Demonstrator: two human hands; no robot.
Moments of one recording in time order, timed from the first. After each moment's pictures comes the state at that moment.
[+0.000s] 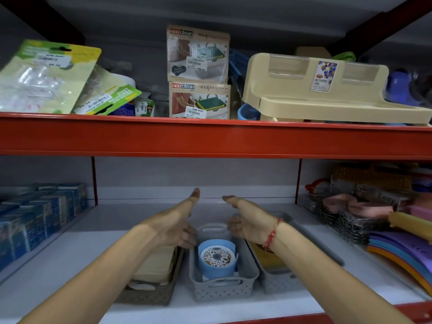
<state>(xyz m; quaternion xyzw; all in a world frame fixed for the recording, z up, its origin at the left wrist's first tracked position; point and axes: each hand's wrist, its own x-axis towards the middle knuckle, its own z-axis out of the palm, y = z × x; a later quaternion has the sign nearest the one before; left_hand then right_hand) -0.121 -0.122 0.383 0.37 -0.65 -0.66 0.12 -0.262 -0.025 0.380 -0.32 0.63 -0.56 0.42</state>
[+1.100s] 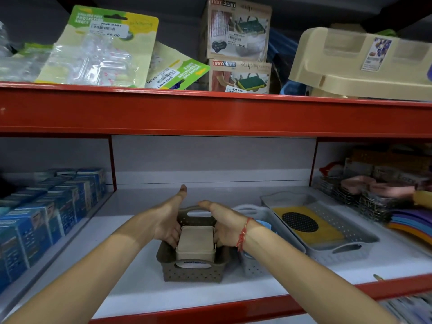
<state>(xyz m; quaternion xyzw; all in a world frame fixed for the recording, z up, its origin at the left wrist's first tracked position) -0.035 -0.195 0.358 0.43 -0.63 -0.65 0.05 -0.143 -0.104 0.345 -0.28 0.65 -0.50 0.50</state>
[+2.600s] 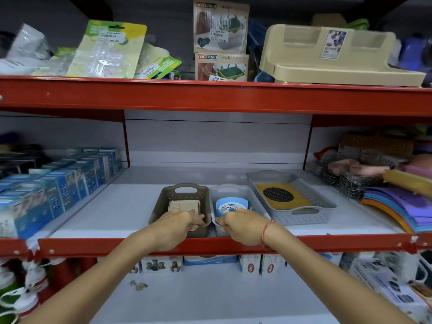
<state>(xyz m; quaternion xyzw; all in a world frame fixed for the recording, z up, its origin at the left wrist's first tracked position) 0.000 -0.051 0.307 0.24 -0.96 -0.10 0.08 -0.151 0.058 0.331 -0.66 0.74 0.04 0.04</state>
